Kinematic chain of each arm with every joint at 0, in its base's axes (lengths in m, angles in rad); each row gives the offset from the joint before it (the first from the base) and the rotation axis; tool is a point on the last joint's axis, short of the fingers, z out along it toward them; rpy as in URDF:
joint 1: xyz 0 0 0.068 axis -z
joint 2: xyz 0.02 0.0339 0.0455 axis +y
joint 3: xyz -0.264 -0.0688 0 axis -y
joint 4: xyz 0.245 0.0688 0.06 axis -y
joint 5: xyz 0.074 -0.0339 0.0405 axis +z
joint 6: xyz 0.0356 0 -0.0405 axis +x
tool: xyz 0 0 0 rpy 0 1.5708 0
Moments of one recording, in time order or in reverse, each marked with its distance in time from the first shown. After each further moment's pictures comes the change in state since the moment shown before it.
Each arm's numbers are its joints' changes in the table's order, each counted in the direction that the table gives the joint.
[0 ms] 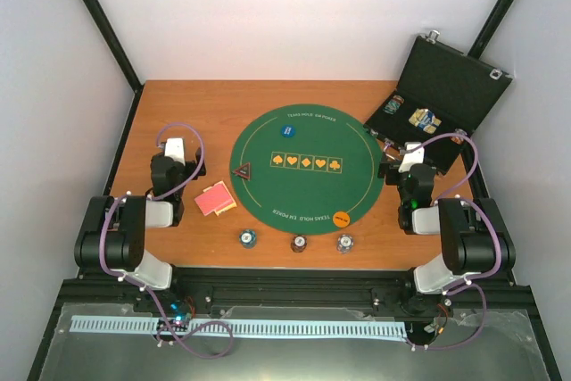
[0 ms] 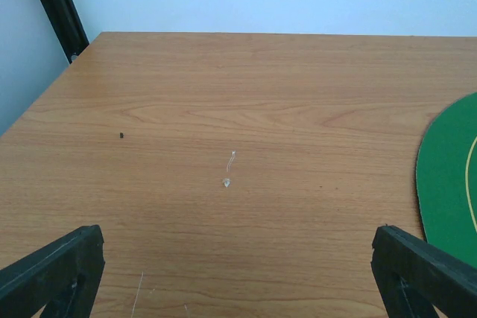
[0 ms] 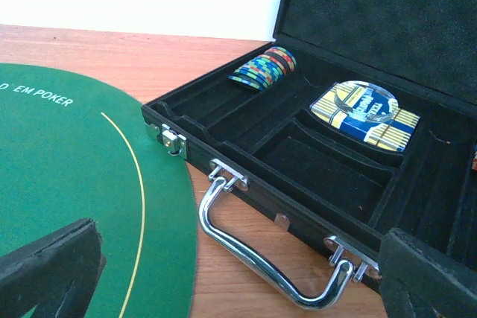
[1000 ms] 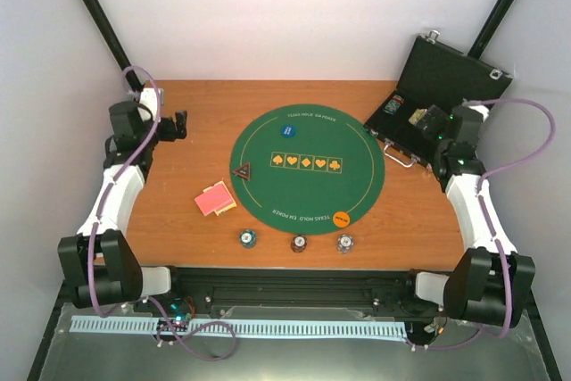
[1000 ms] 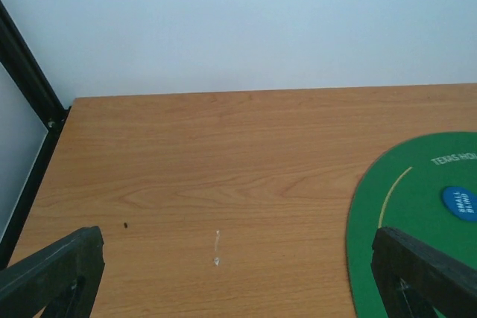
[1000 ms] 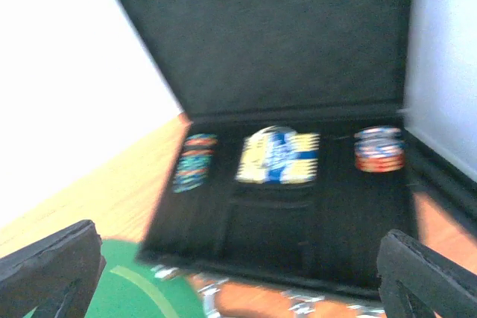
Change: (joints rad) left arm -0.127 -0.217 0.546 -0.865 -0.277 0.076; right arm 0.186 -0.302 0.584 -1.054 -0.081 0.513
